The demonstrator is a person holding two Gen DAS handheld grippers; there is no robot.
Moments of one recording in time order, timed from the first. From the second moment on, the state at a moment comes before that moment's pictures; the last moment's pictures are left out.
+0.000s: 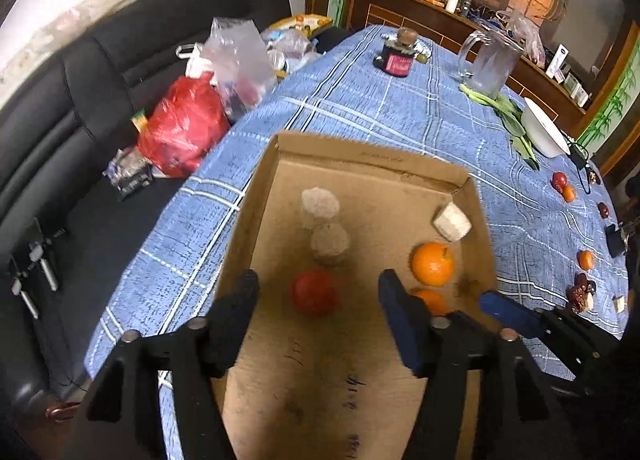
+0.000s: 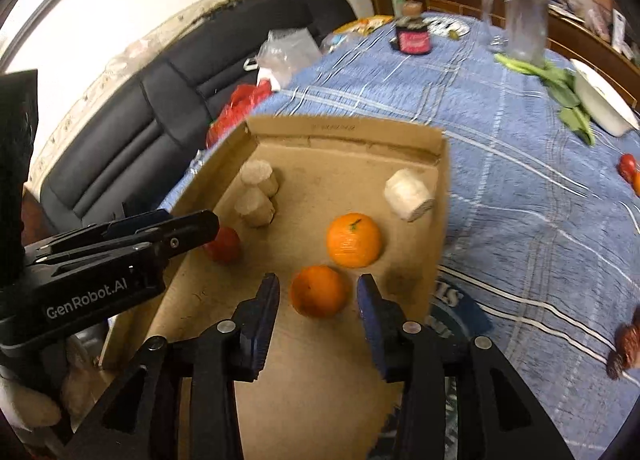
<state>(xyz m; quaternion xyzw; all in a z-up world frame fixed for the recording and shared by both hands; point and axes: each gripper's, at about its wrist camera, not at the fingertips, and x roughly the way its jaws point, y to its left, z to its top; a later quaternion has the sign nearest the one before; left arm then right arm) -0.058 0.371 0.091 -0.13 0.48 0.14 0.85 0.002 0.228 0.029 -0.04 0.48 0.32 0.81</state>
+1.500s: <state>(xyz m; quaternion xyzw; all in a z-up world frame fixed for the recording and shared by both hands) -0.077 0.090 0.157 0.03 0.42 0.05 0.91 -0.044 -0.051 0.072 0.07 0.46 0.20 0.87</state>
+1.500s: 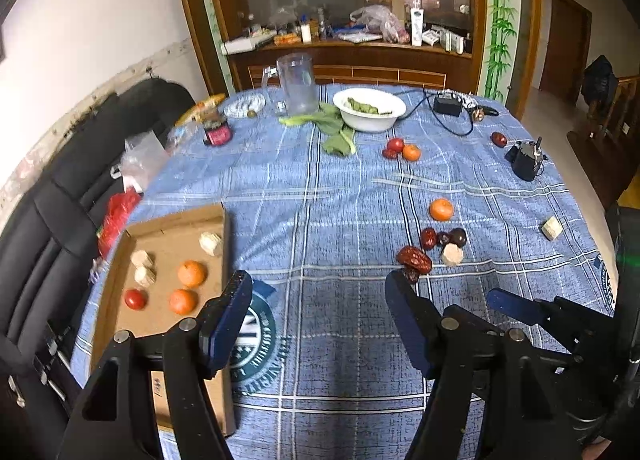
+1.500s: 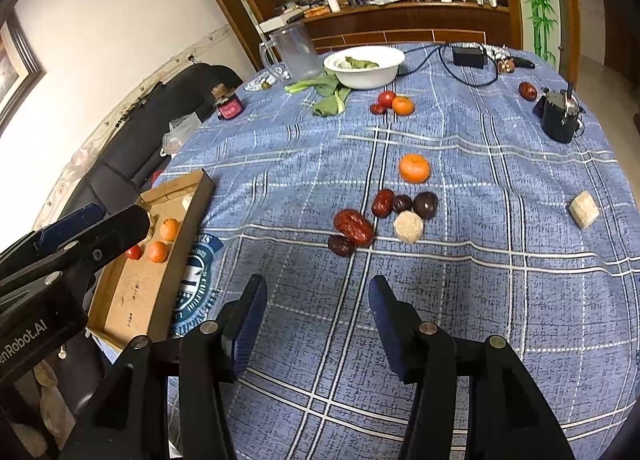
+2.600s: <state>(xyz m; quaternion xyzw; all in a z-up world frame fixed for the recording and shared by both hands) 0.038 0.042 0.030 -0.04 0.53 -0.11 0.84 0.038 -0.252 0.046 0.08 0.44 -0.04 0.89</state>
